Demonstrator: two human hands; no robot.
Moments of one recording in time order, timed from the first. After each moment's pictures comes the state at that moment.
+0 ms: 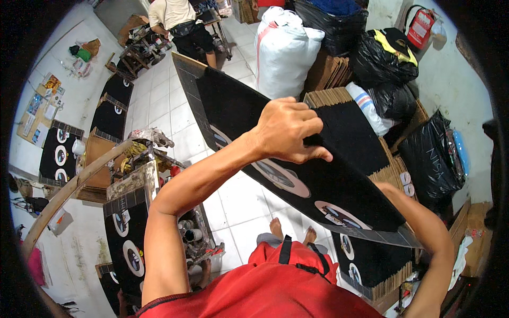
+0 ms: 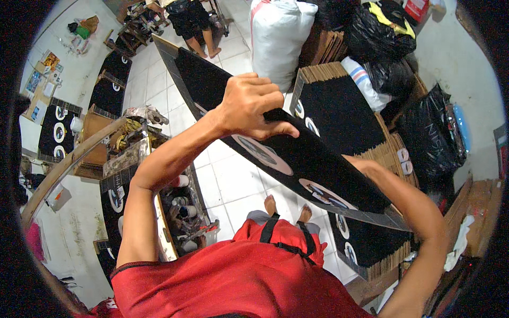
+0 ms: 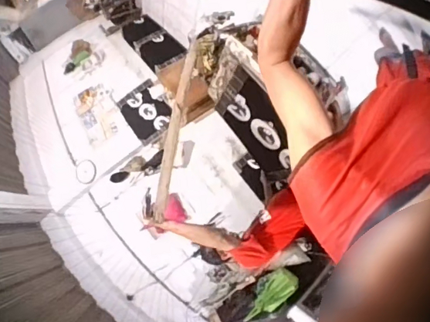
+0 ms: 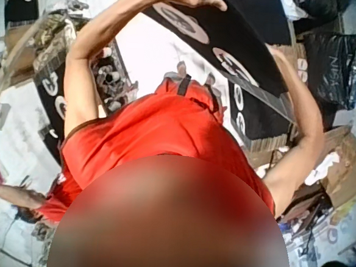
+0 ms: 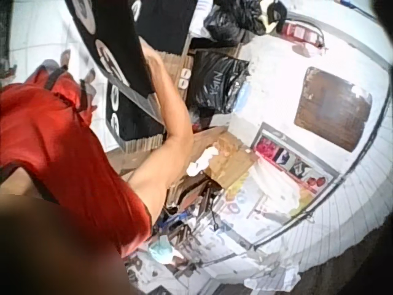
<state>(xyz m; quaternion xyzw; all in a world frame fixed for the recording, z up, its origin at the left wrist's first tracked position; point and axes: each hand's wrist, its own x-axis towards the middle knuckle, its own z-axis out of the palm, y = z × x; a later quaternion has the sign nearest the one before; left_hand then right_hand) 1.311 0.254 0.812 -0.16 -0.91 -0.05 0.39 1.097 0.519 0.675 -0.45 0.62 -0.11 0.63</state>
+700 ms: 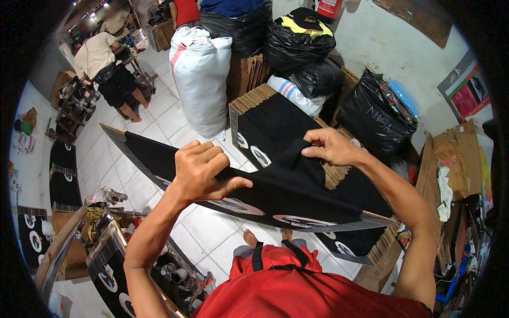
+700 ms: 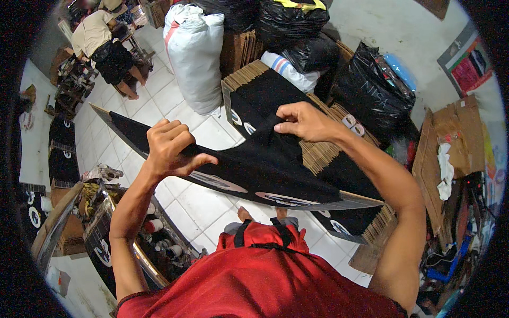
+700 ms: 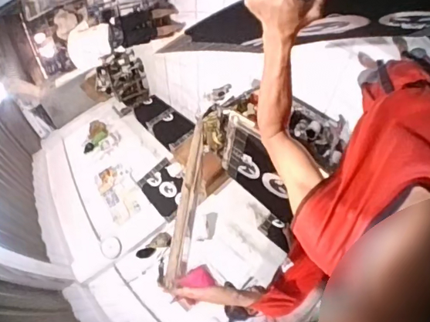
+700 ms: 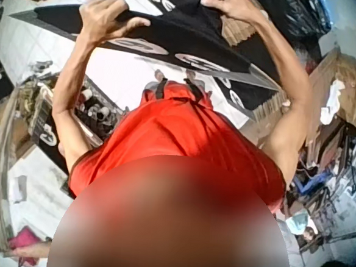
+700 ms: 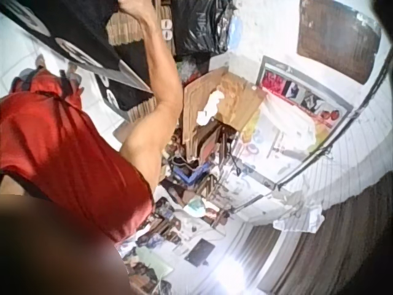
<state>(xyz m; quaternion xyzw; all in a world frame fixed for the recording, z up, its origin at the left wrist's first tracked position) 1.287 0.271 0.810 -0.20 -0.89 -0.09 0.40 1.076 0.517 0.804 -0.46 0.75 -0.35 0.33</state>
